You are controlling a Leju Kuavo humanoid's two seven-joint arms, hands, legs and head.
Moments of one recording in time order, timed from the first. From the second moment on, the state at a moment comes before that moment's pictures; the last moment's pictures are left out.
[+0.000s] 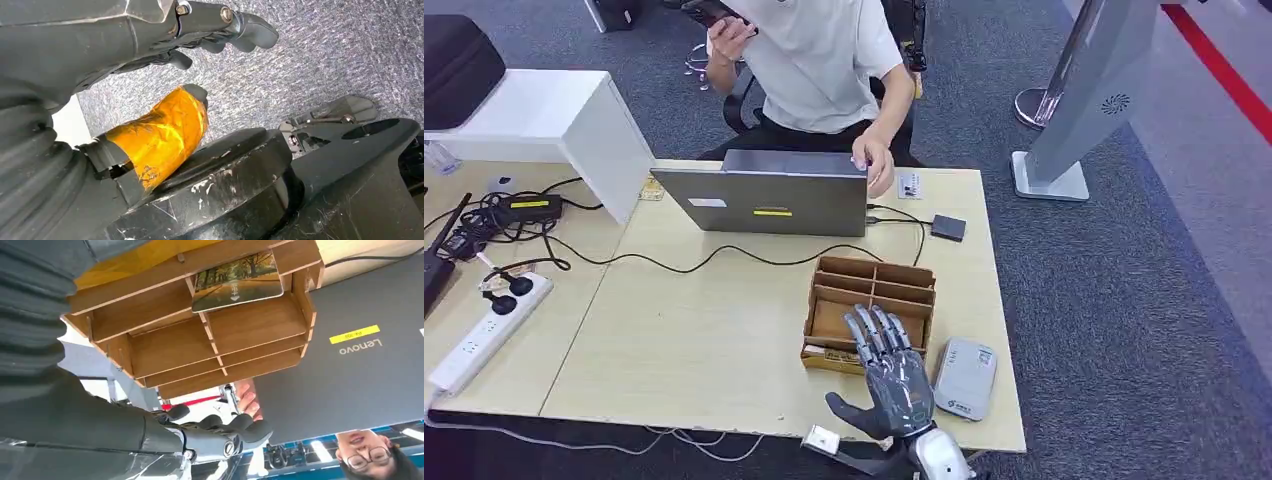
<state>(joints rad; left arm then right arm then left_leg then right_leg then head) -0.03 -0.19 0.77 -0.20 -1.09 -0.09 -0.11 -0.03 0.15 0.49 -1.08 1.40 -0.68 -0.42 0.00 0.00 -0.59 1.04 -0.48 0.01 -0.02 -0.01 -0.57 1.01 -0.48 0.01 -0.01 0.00</state>
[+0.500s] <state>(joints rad) -0.03 -0.18 0.77 -0.20 -1.10 -0.09 -0.12 -0.07 0.17 0.49 -1.03 1.42 -0.68 -0.38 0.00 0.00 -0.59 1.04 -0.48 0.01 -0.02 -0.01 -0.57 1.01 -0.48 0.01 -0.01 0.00</state>
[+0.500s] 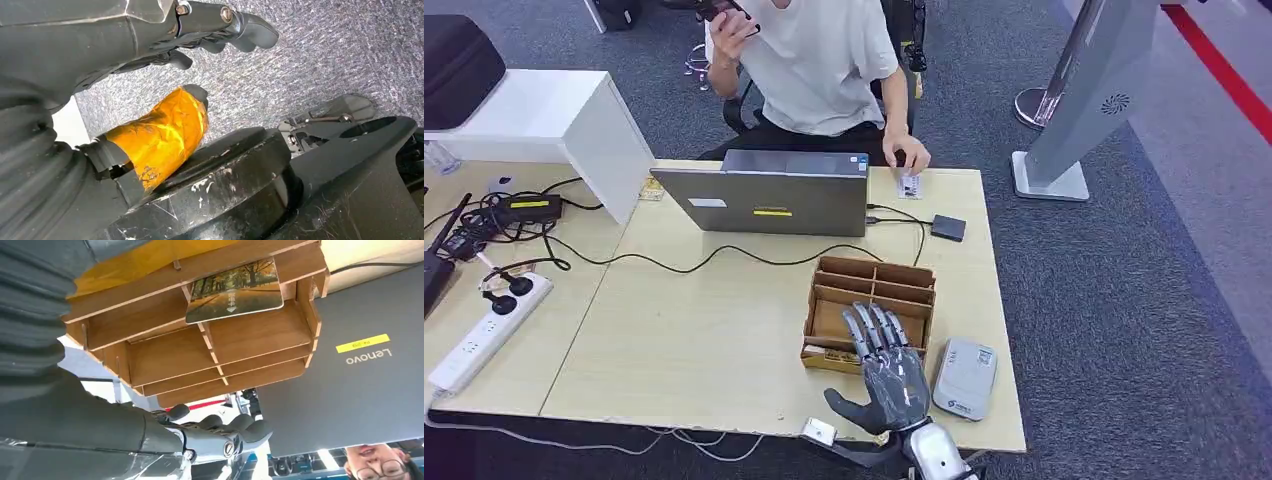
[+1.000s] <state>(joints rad) -0.03 -0.18 0.77 -0.20 -1.10 -0.09 -0.12 -0.09 0.18 0.50 -0.99 1.41 -0.68 -0.39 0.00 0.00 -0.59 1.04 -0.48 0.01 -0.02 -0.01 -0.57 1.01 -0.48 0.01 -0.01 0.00</state>
